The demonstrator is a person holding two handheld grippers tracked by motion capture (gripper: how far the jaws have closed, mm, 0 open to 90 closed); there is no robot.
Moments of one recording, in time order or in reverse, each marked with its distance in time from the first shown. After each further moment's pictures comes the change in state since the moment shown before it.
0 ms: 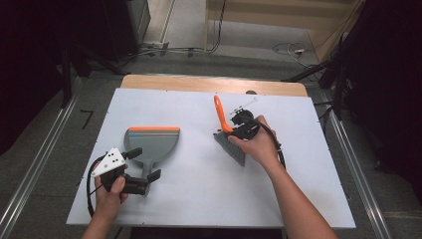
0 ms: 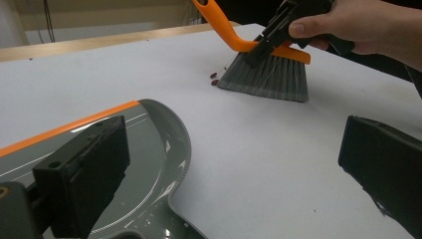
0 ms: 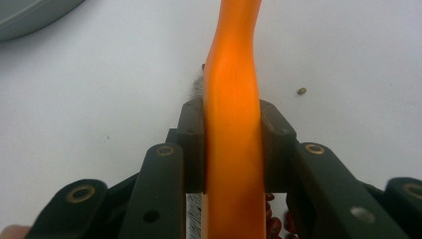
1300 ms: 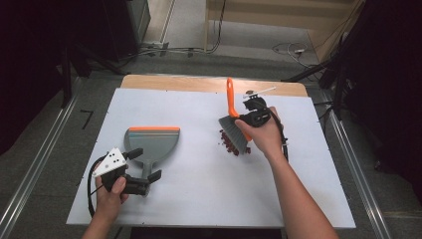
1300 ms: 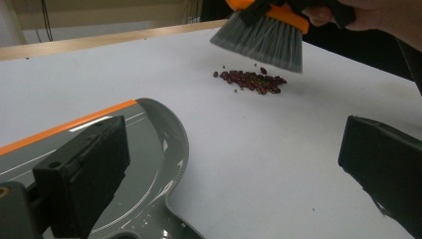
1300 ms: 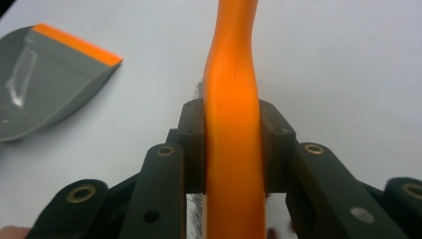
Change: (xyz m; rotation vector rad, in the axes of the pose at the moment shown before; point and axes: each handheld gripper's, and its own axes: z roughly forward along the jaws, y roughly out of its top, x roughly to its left) left arm -0.001 0.000 0.001 0.006 -0.003 0.000; right arm -0.028 0.018 -0.038 -0.146 0.014 0.151
